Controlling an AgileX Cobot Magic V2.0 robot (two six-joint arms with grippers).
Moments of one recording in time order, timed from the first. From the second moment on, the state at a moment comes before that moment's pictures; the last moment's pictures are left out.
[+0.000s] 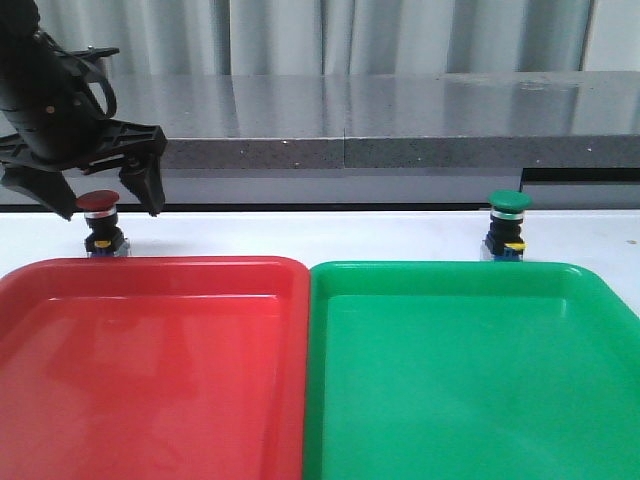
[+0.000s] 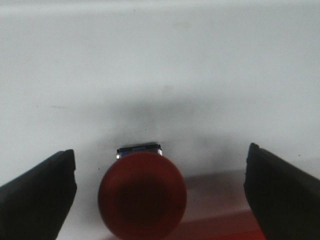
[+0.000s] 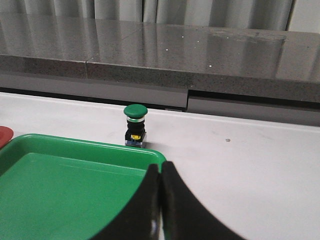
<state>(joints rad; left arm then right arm) -0.18 1.97 -1.42 -0.12 0.60 -0.01 0.09 -0.01 0.03 0.04 0.12 -0.06</state>
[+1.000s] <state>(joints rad) -0.18 1.88 -1.42 -0.15 0.66 -0.01 0.09 -0.01 0.03 0.04 0.12 -0.06</state>
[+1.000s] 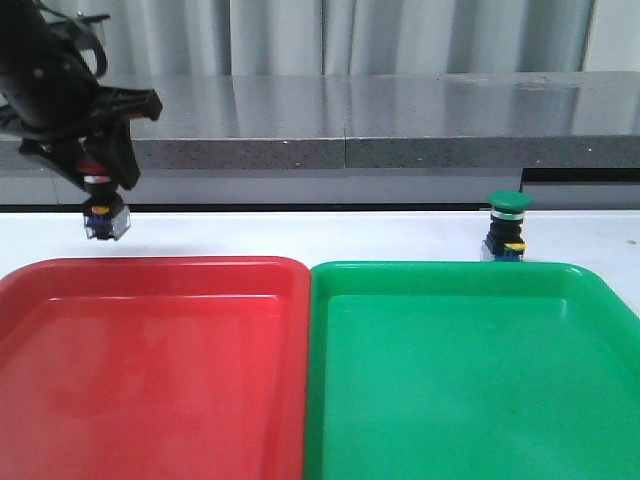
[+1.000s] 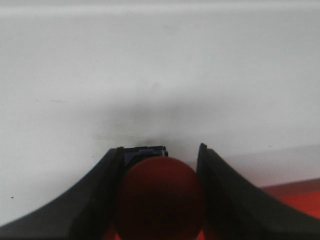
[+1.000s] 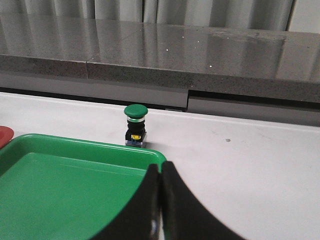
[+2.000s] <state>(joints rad) -0.31 1.60 -1.00 -0.33 0.48 -0.01 0.09 -0.01 0.03 0.04 0.12 -0.06</state>
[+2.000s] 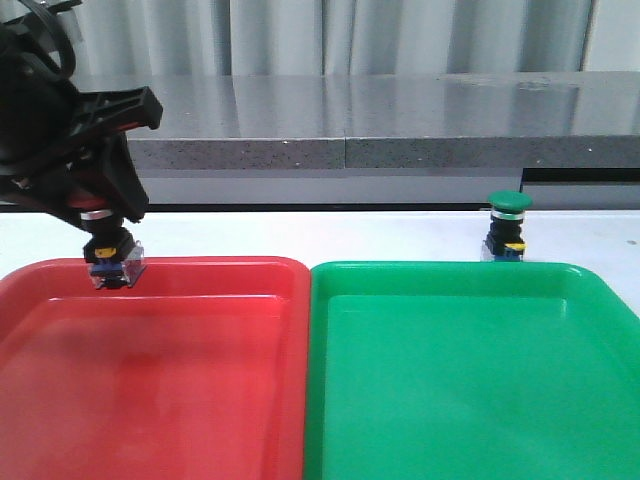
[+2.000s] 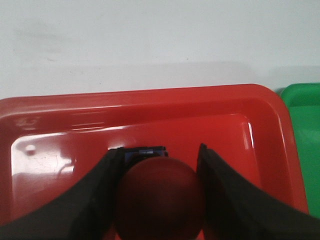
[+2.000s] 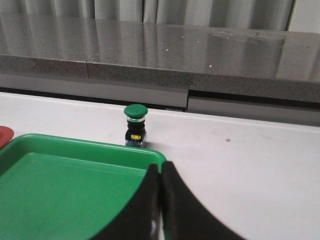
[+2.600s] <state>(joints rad) -0.31 1.67 -0.98 -0.34 0.45 -0.01 0.09 -0.01 0.03 0.04 0.12 -0.06</state>
